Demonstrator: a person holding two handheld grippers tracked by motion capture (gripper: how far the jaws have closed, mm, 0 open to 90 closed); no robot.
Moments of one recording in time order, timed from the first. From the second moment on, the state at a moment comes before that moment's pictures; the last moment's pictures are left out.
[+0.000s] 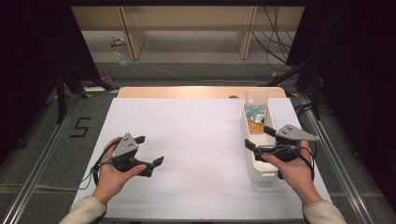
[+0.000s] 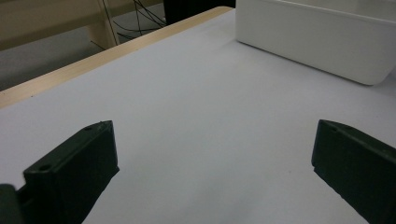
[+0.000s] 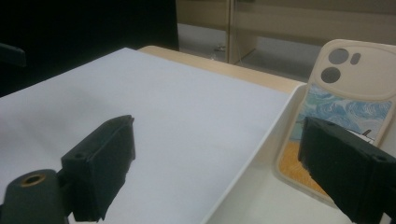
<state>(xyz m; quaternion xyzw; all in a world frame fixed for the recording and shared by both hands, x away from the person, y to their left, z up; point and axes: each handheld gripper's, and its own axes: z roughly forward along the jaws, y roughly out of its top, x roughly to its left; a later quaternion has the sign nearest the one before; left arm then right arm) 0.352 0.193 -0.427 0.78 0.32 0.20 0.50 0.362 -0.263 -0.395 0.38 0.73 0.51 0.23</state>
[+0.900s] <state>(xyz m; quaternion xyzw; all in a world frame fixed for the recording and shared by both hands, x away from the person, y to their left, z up) 0.342 0.196 -0.426 0.78 0.32 0.20 0.50 0.341 -0.275 -0.407 0.37 0.74 0.52 0.23</state>
